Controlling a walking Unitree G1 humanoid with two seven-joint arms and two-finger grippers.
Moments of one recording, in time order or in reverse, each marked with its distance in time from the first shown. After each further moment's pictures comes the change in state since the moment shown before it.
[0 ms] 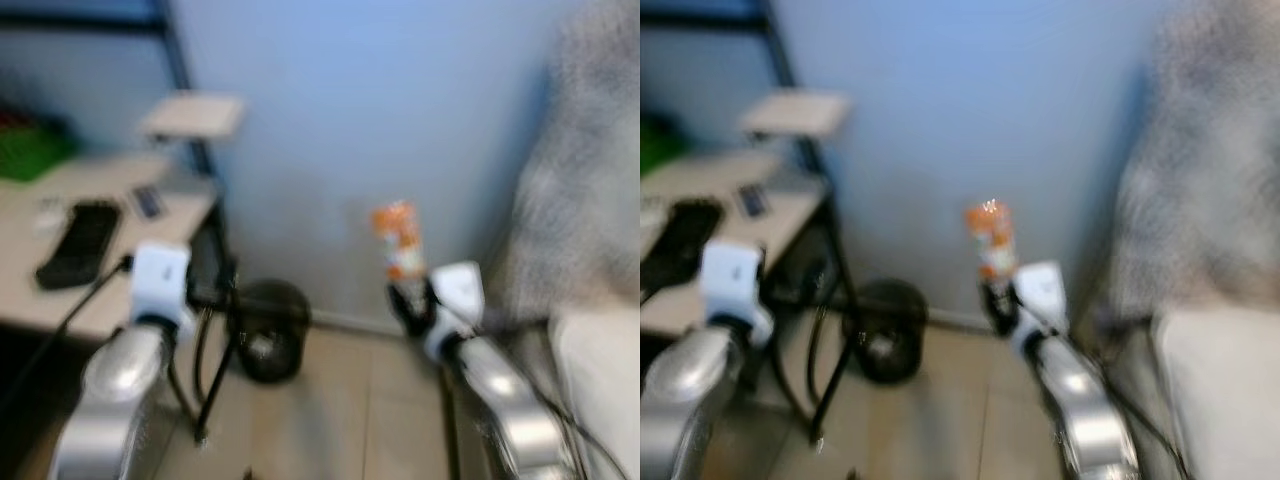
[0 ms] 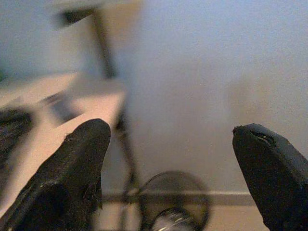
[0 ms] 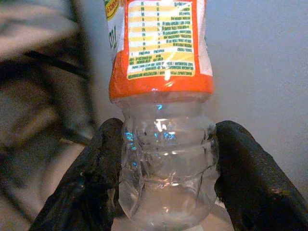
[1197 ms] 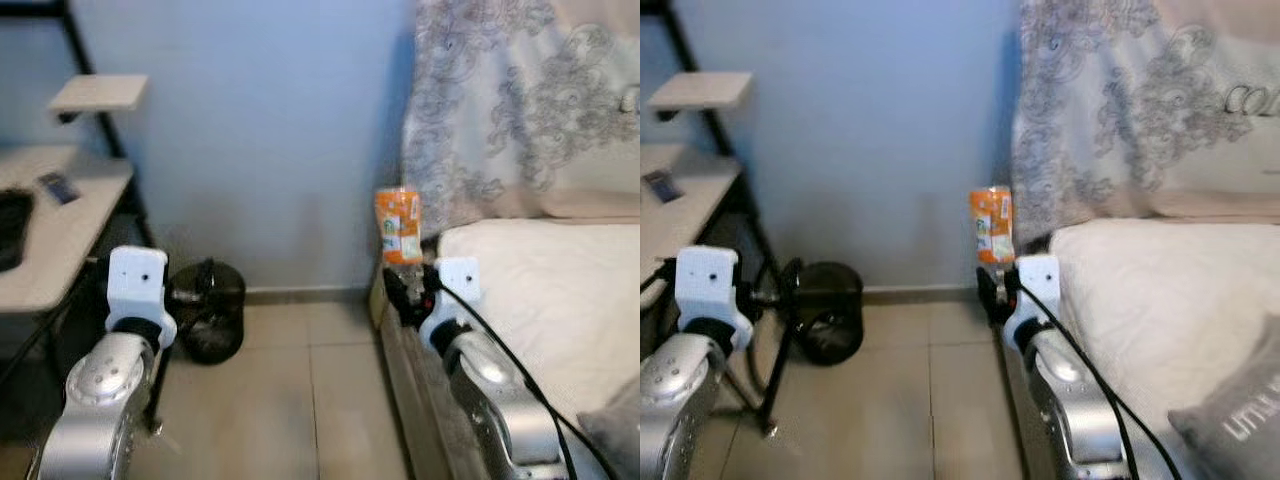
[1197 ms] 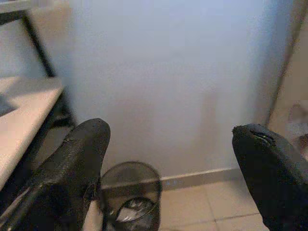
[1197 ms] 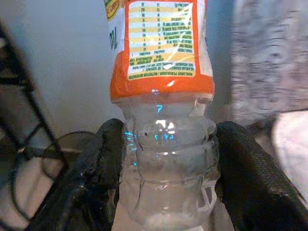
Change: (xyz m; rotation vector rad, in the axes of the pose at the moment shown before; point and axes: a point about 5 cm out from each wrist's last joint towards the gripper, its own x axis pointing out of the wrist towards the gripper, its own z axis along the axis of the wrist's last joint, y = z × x) left arm -0.004 0.003 0.006 -0.006 -0.013 0.051; right arm -0.003 -0.012 0.012 0.081 -0.030 -0.099
